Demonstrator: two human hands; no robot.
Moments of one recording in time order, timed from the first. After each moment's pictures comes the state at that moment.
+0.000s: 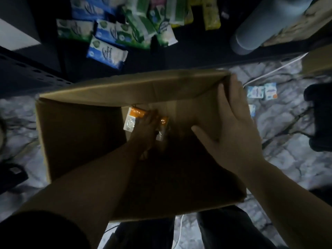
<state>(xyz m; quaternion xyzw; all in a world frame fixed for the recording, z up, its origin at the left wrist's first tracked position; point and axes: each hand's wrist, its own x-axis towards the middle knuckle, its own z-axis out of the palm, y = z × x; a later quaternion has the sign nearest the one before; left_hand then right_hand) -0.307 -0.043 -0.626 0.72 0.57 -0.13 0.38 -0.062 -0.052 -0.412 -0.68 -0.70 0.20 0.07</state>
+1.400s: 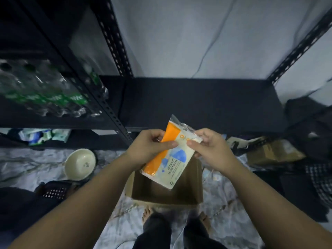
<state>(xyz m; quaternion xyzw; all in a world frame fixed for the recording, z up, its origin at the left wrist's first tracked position) -0.324 -0.046 0.121 0.45 0.58 0.28 0.62 -0.093 -0.026 0.104 -0.55 -0.56 0.56 0.27</state>
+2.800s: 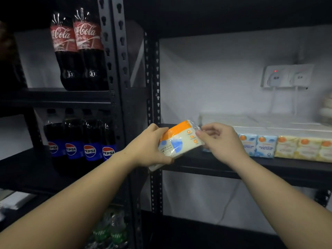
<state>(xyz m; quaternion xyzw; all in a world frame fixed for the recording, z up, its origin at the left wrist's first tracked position) -0.450 0.058 0.526 0.74 0.62 0.24 -0.02 -0.211 0.132 0.515 -0.38 -0.69 0.30 0.54</state>
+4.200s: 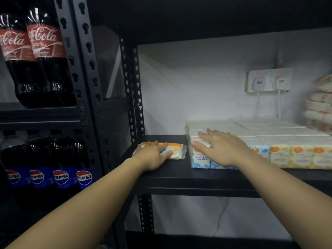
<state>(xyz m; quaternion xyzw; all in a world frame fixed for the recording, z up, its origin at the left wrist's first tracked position) -0.441 0.201 0.506 0.72 0.69 0.07 0.00 -0.178 0.182 0.548 -0.56 -0.82 -0.05 0.12</state>
